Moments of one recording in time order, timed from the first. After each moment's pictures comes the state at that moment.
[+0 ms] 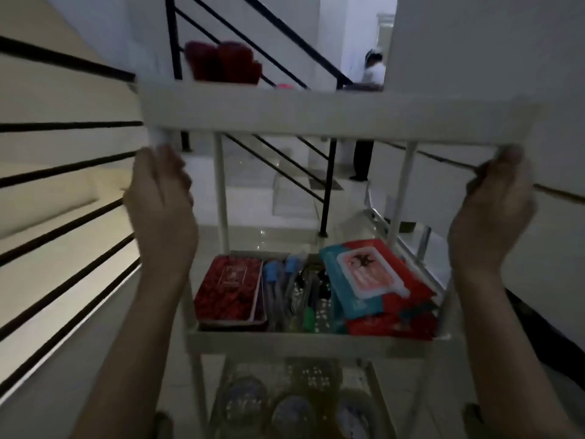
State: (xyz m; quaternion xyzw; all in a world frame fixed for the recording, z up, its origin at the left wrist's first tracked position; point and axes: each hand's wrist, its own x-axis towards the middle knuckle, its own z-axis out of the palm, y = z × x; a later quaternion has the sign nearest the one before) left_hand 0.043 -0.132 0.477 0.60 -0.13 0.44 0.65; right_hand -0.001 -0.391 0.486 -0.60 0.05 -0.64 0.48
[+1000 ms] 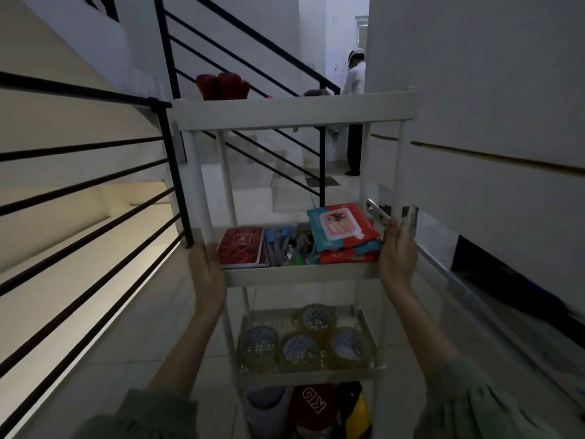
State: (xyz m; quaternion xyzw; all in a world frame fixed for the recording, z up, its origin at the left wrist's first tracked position) left_hand 0.003 -0.128 0.341 0.70 -0.08 0.34 0.62; right_hand -0.056 -0.382 0.368 -0.72 0.13 -0.45 0.51
